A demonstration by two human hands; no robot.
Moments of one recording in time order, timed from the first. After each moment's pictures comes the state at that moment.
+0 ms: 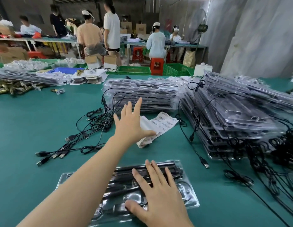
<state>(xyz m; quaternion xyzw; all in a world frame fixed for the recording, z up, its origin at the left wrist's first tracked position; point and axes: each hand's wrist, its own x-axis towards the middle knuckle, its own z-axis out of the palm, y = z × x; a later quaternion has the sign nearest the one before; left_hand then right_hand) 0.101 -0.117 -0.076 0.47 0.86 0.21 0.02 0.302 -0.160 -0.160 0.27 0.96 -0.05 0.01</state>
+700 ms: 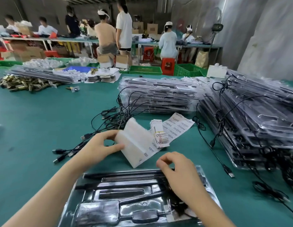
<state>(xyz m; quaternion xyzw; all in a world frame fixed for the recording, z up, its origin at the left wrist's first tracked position) 0.010 -0.239 -0.130 0.43 0.77 0.43 0.18 0.260 -0.114 -0.134 0.31 0.86 -0.34 -0.20</state>
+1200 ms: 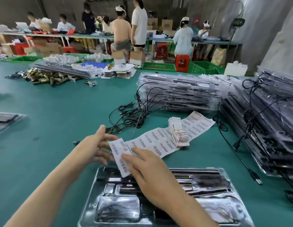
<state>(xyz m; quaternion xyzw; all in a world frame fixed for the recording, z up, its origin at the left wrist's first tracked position) 0.002 -0.302 -0.120 0.22 0.73 0.56 0.31 0.180 -0.172 -0.144 0.09 0.96 -0.23 -0.11</state>
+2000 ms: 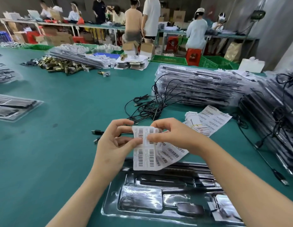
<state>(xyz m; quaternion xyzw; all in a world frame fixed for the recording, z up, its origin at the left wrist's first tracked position) 0.032 -0.312 -0.153 0.33 0.59 0.72 0.13 0.128 -0.121 -0.093 0.09 0.86 -0.51 0.00</state>
